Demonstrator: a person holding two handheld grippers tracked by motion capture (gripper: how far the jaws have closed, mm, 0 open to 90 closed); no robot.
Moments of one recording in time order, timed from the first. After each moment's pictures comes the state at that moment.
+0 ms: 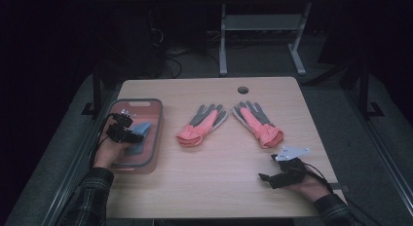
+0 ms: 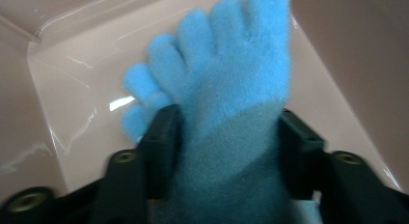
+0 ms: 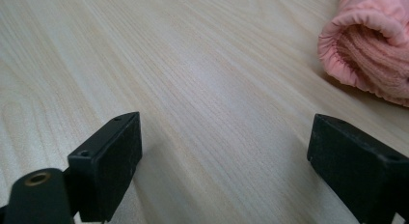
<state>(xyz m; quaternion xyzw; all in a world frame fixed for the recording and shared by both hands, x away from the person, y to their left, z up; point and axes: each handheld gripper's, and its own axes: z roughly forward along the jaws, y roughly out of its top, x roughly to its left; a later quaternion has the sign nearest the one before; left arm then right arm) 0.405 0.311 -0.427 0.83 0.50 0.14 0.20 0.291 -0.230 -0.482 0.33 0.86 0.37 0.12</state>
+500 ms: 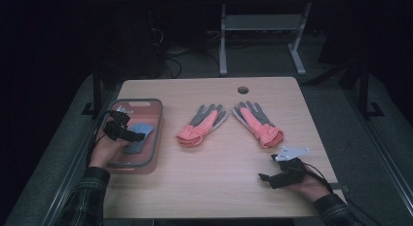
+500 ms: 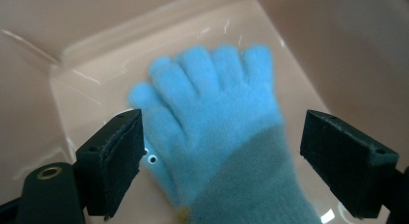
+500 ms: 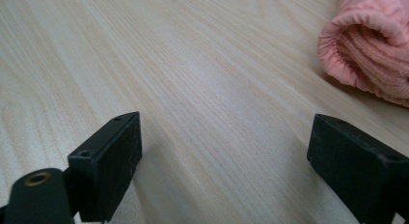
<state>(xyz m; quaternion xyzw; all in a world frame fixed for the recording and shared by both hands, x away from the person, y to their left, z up) 0.402 0.315 -0.410 0.82 0.50 0.16 0.24 0.291 -0.230 -0.482 0.33 0.86 0.37 0.12</state>
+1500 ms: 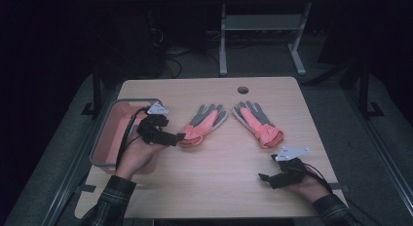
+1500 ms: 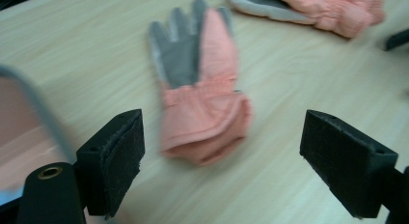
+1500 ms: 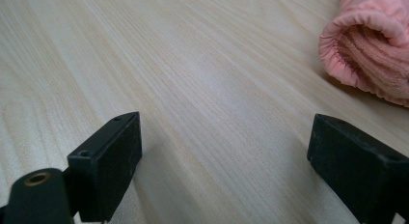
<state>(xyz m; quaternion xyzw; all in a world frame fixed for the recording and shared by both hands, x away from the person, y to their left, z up) 0.352 0.184 -0.358 0.85 0.37 0.13 0.36 0.291 -0.230 -0.482 0.33 0.86 0.37 0.12</state>
